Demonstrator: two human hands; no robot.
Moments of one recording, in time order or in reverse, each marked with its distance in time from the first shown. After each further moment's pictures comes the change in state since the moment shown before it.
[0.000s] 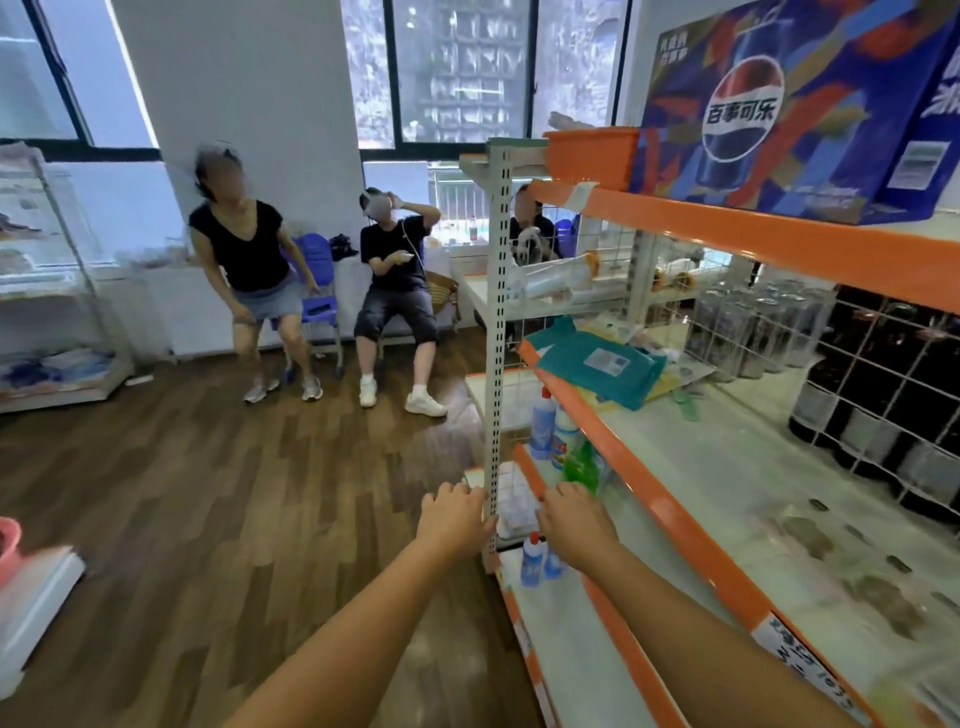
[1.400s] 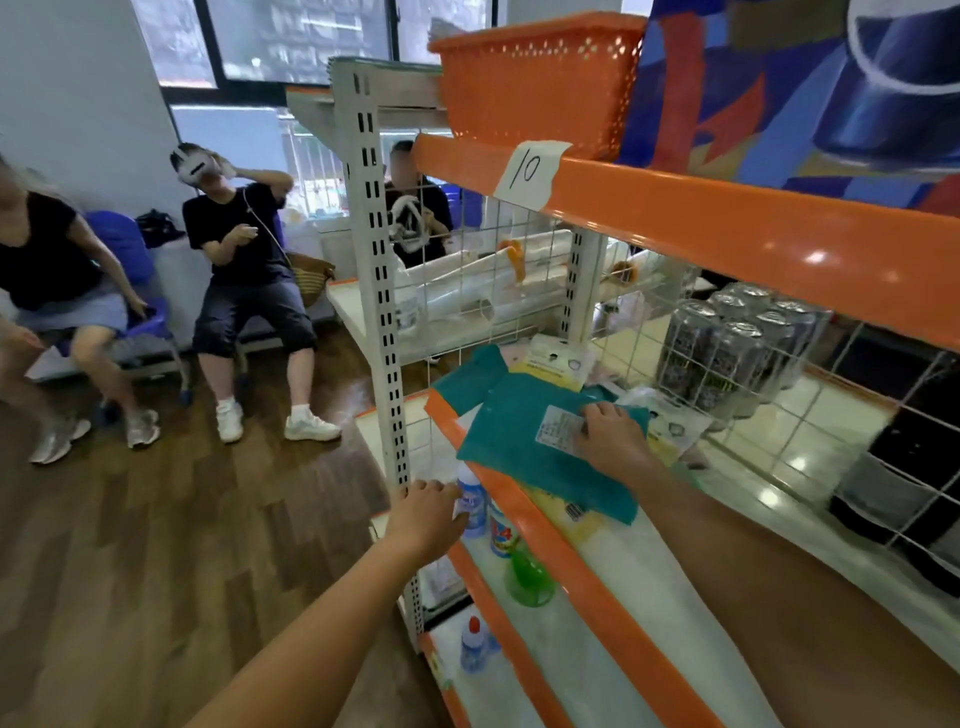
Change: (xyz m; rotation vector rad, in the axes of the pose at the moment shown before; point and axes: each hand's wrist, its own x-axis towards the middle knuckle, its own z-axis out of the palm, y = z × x) left_hand 0.372 0.011 0.021 0.102 -0.086 0.256; right_hand 0.324 0.222 -0.020 0.048 0.041 0.450
